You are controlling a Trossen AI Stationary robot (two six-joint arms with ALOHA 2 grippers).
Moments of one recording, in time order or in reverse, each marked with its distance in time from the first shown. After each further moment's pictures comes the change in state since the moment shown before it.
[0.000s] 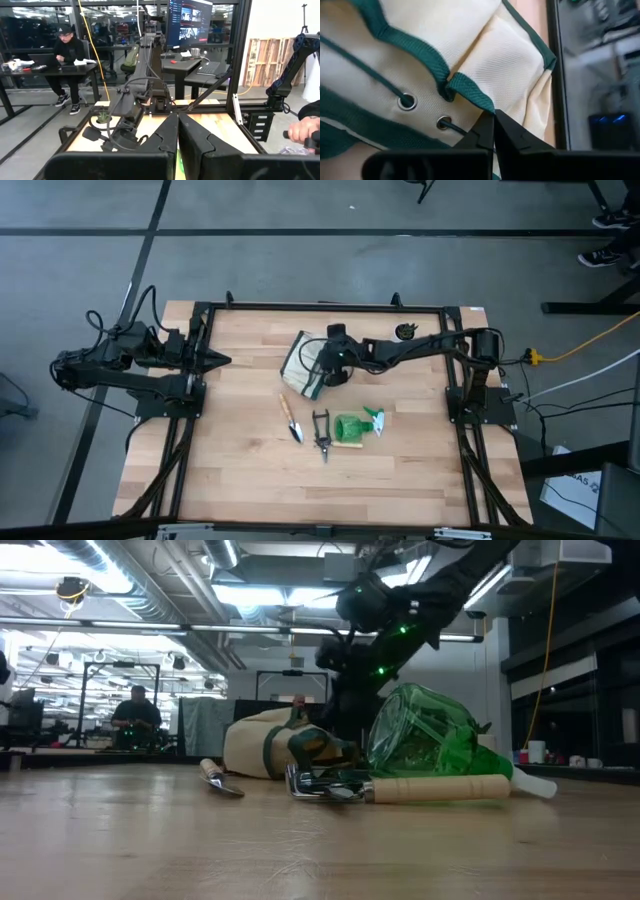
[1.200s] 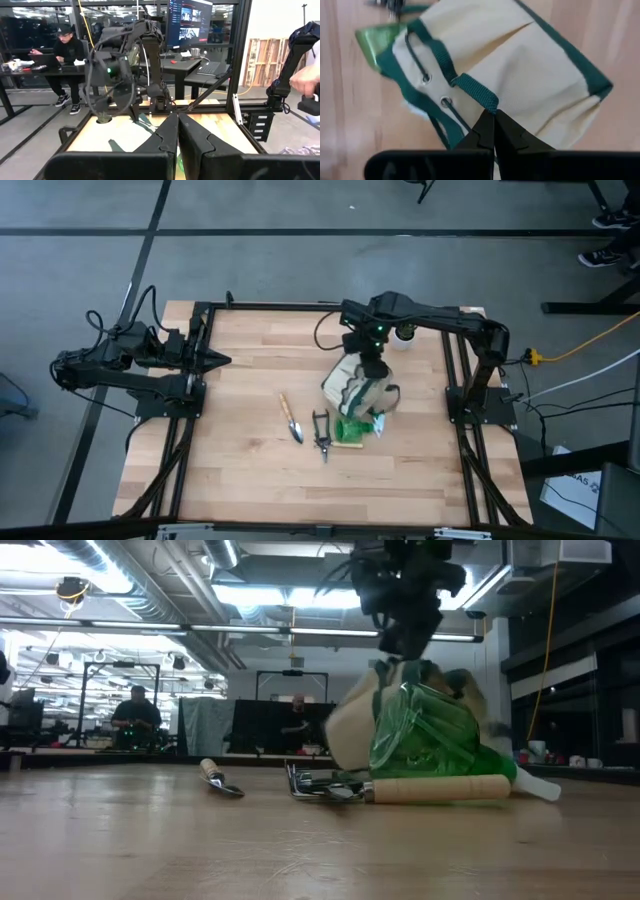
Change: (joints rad) left arm 0.000 0.000 0.000 0.000 0.000 0.000; right arm -0.129 -0.068 0.526 -1.352 -0.561 0.183
